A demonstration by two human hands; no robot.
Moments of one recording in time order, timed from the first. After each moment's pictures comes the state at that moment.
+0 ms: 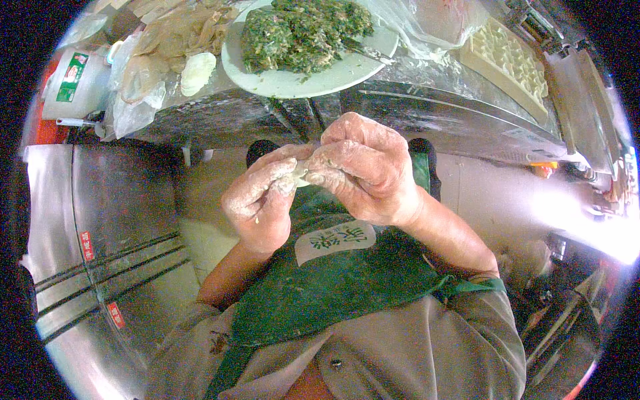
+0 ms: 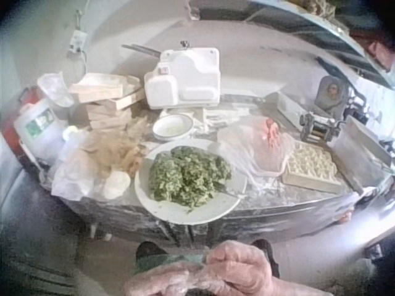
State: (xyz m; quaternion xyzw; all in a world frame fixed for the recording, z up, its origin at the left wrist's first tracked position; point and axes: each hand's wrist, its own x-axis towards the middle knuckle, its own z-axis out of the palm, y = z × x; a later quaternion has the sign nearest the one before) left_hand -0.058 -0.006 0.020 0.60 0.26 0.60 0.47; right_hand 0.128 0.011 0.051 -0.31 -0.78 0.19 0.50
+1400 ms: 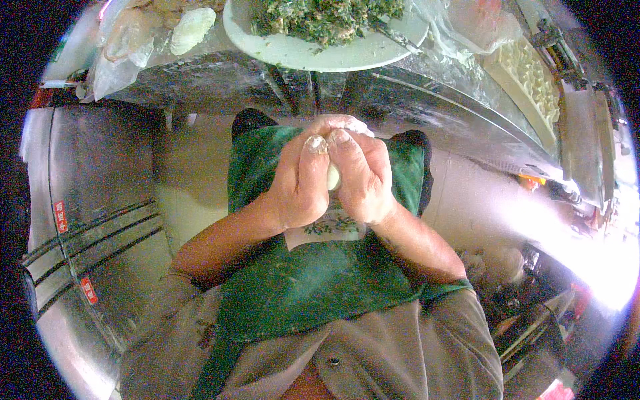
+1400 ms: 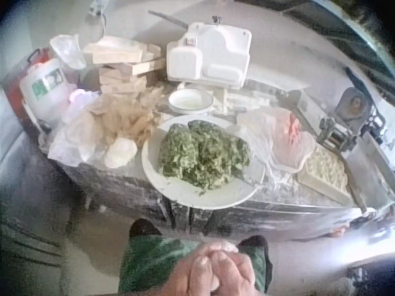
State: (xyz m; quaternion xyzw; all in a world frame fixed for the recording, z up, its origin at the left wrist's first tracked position) left_hand -0.023 0.007 -0.009 0.58 0.29 0.51 0.57; right_hand 0.099 -0.008 0.009 -0.41 -0.50 0.55 0.53
